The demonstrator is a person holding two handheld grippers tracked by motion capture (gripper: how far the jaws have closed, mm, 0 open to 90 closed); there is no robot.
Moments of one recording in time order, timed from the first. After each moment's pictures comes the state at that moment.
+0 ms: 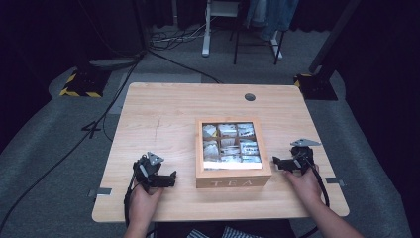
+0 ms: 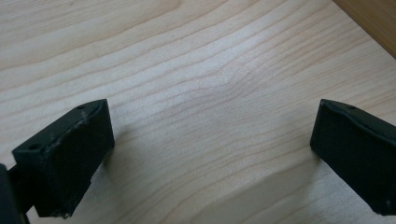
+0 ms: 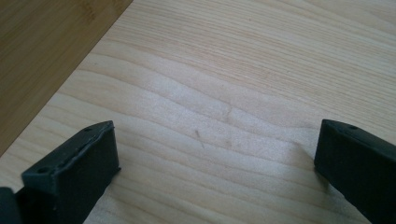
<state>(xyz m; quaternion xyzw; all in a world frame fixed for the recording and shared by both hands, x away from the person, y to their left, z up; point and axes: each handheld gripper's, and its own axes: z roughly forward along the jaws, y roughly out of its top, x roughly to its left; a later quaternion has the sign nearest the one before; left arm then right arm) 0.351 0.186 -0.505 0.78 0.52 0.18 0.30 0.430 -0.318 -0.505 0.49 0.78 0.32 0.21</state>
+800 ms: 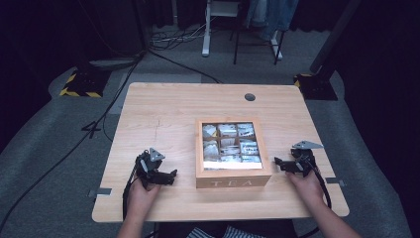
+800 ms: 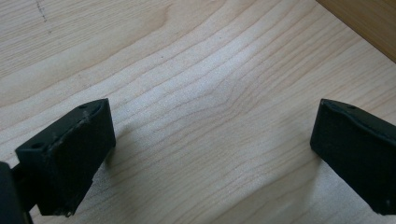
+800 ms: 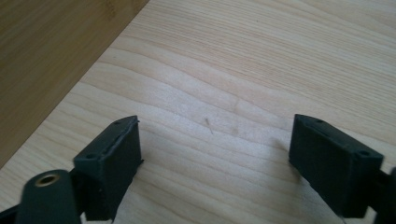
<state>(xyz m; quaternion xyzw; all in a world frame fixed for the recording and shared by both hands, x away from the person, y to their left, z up) 0.366 0.191 -0.506 0.81 0.47 0.17 0.31 0.419 -0.321 -0.502 0.47 0.79 0.33 0.21</state>
